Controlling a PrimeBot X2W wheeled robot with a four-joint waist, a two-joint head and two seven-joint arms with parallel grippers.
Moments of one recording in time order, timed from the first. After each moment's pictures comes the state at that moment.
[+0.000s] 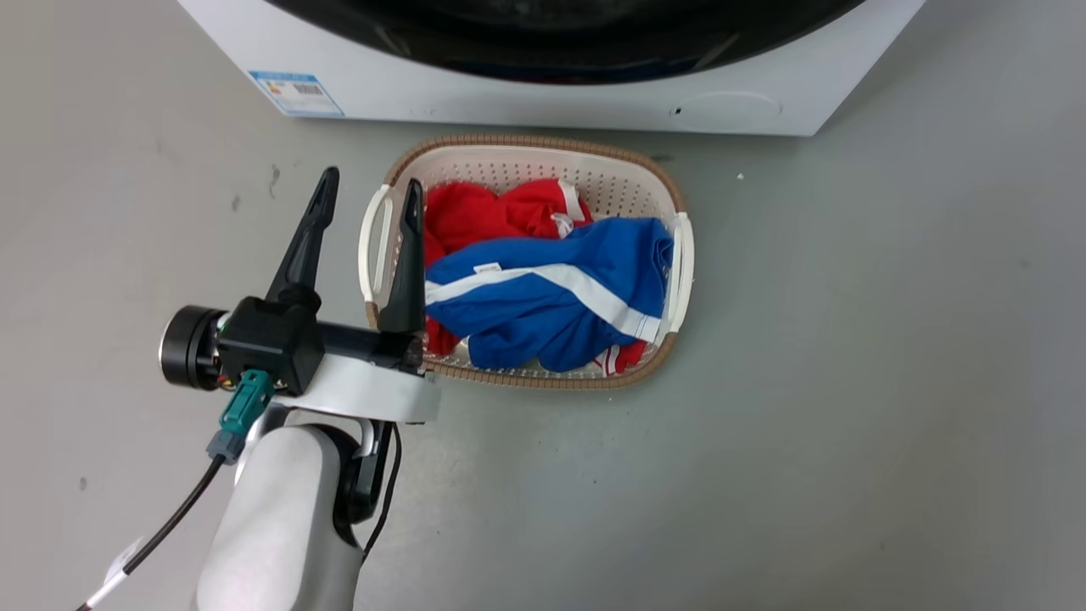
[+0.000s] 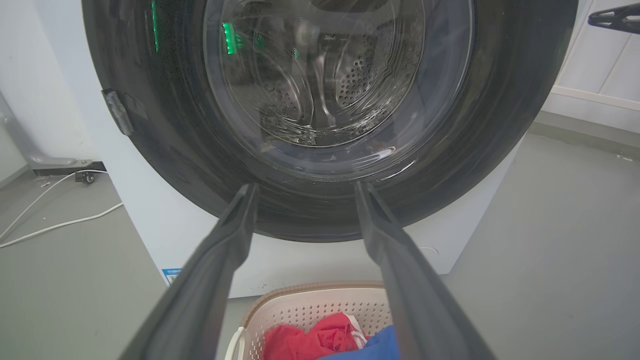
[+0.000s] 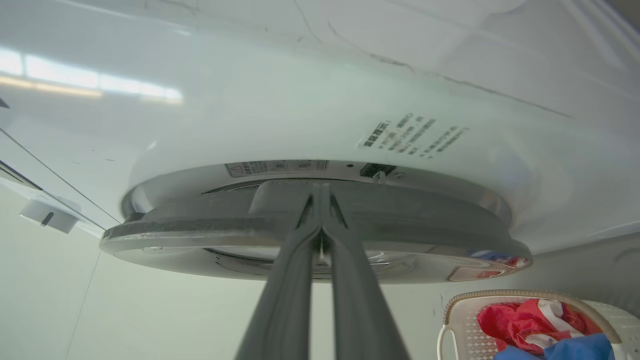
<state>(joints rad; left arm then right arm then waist) -0.38 0.09 -0.16 0.09 -0.14 -0.01 -0.26 -1.27 -0.36 0.02 0.94 1.53 0.13 0.51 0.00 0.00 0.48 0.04</state>
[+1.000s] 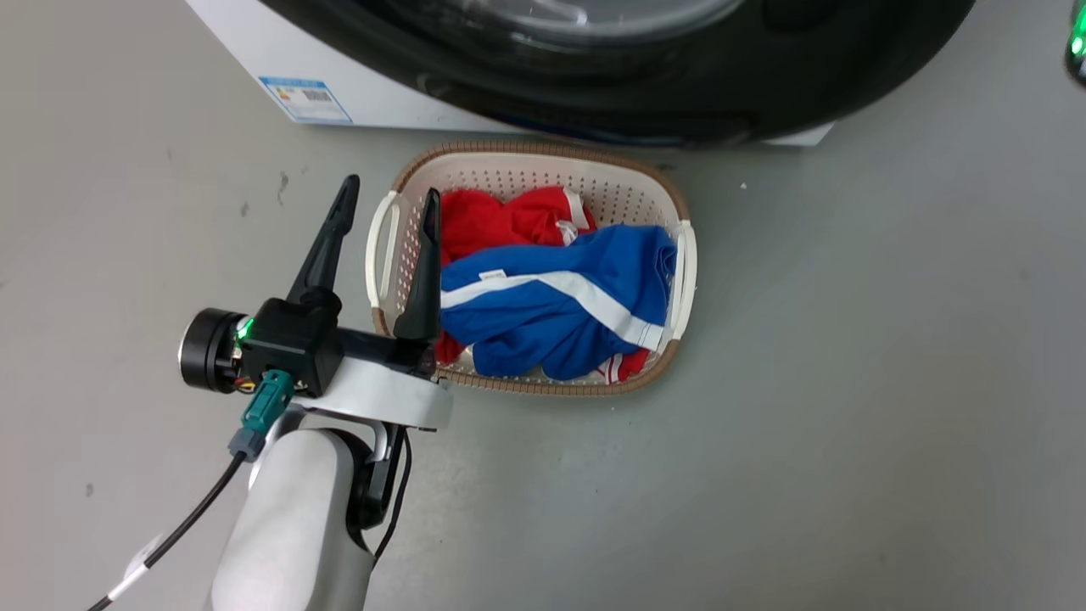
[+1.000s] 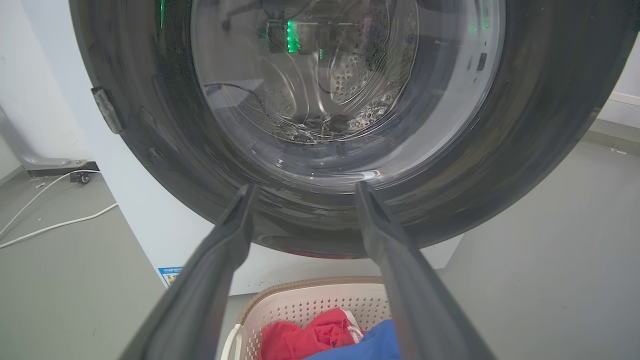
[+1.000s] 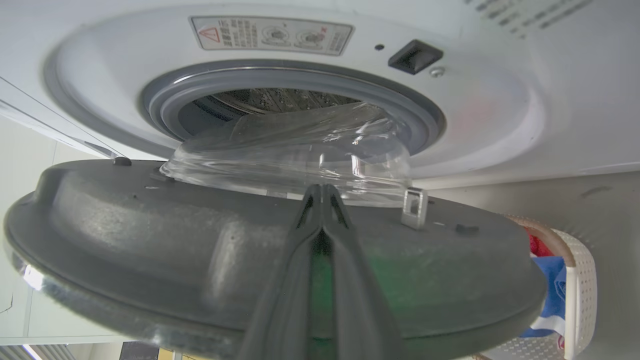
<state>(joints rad) -0.39 0.08 -0.17 0.12 -0.12 -0.02 -0.26 -1.30 -0.35 0.12 0.92 1.46 0.13 0.78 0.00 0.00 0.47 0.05</state>
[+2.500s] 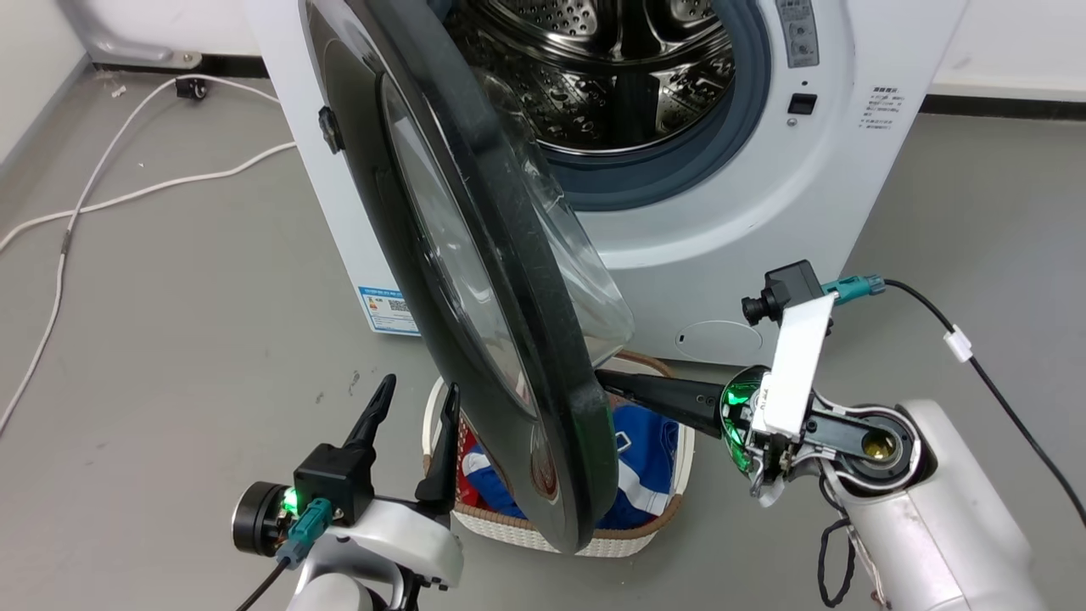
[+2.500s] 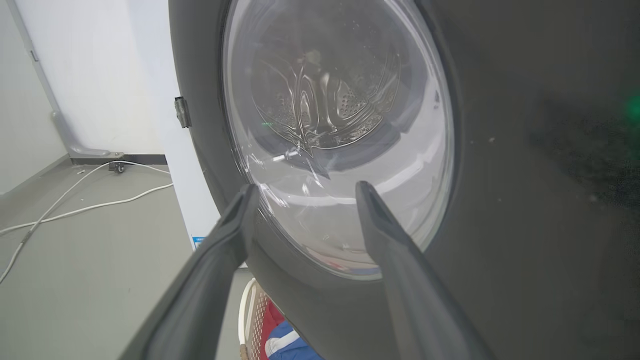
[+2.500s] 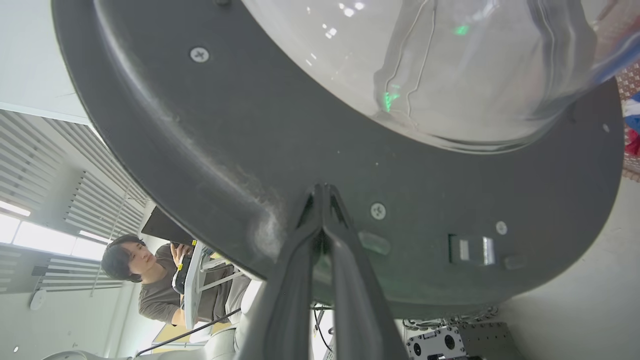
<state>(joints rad) -0.15 0.07 -0.21 0.26 -0.18 -0.05 -0.26 -0.50 -0.08 0.27 0.41 1.47 0.13 0.90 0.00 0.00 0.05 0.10</state>
